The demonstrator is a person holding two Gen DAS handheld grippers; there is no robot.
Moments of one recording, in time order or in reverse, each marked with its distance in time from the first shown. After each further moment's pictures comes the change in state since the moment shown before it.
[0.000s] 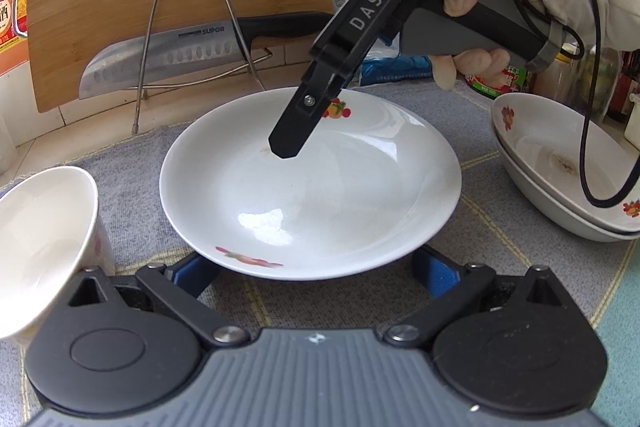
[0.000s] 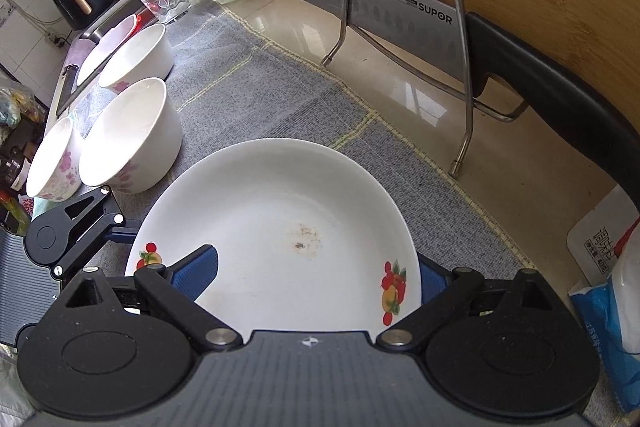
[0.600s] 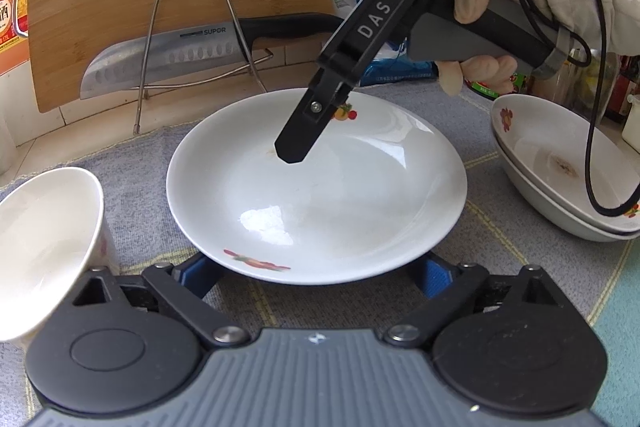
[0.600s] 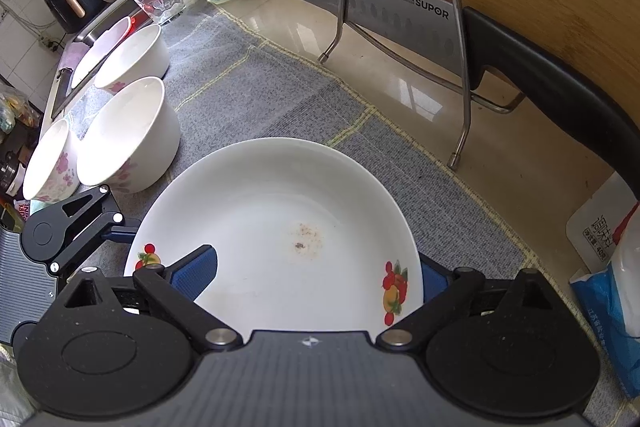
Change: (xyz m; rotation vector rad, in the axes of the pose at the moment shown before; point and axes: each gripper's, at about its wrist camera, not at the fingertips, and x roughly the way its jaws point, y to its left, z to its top) left arm -0.003 0.000 0.003 -0.001 0.009 -0.004; right arm -0.002 0.004 -0.005 0.018 -0.007 -0.023
